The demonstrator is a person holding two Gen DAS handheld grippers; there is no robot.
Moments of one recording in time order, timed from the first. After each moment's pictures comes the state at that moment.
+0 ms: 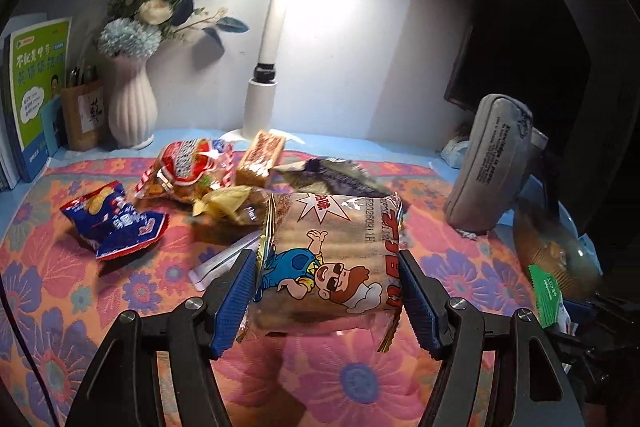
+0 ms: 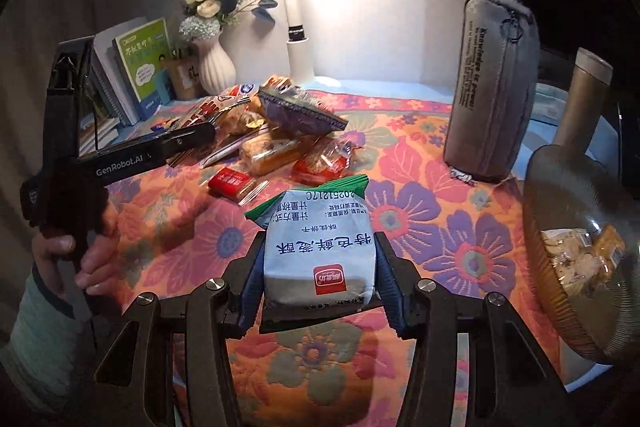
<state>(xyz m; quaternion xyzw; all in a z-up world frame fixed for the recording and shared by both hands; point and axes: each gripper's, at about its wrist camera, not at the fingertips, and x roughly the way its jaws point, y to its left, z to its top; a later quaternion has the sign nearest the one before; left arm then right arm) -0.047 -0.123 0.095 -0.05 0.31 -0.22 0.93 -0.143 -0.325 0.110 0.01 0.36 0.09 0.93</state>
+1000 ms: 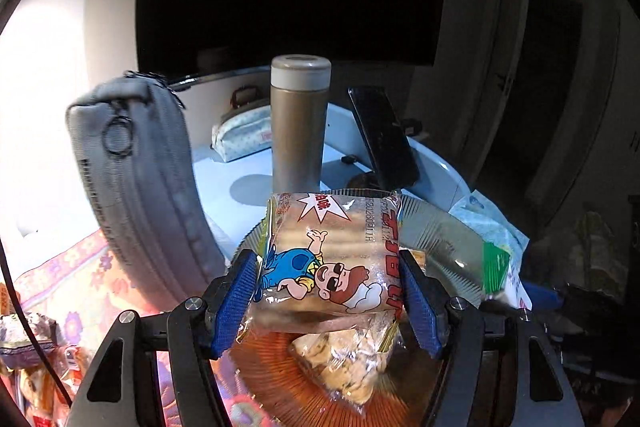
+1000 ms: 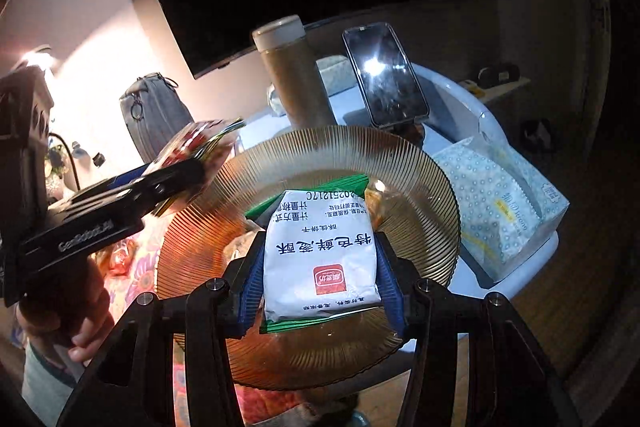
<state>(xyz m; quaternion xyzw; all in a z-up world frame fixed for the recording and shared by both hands) -0.069 -0.482 0.134 0.10 0.32 -0.41 0.85 -0.207 -0.593 0.121 0.19 0.32 -0.14 0.92</state>
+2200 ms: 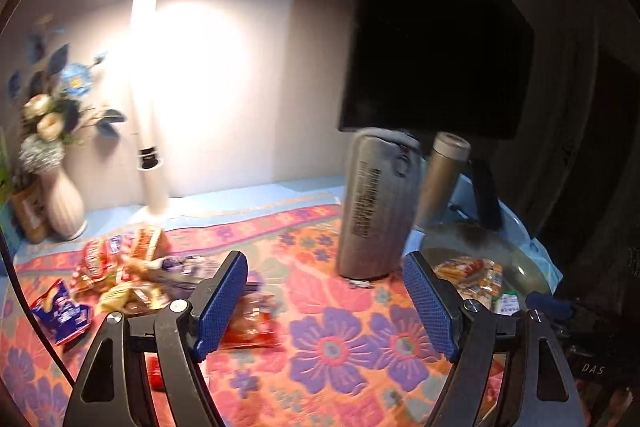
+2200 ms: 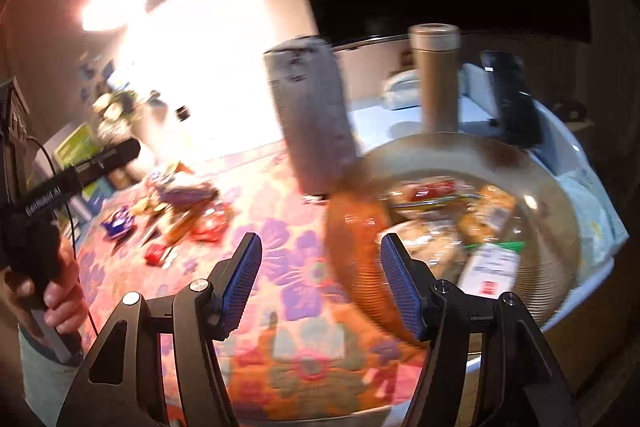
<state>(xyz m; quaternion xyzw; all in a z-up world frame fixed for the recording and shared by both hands) -0.068 -0.237 0.188 0.00 0.27 -0.27 0.92 -0.176 -0.454 0.159 0.13 0.33 -0.03 0.93</state>
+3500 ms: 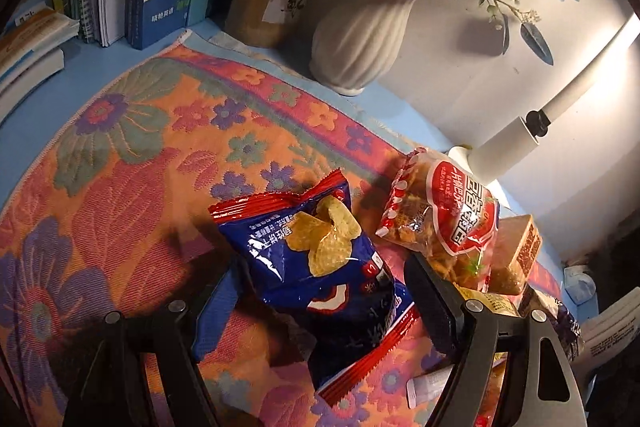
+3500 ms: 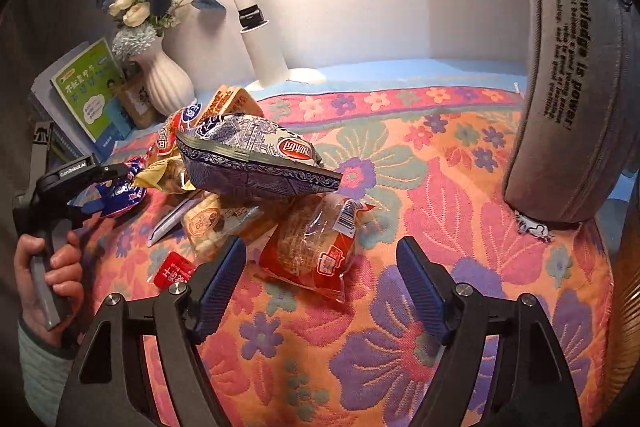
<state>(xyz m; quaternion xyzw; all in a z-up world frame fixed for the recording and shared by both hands) 0.109 0.046 0.023 -0.25 0.44 0.02 0.86 0.012 -0.313 0.069 0.08 0.42 0.08 0.90</state>
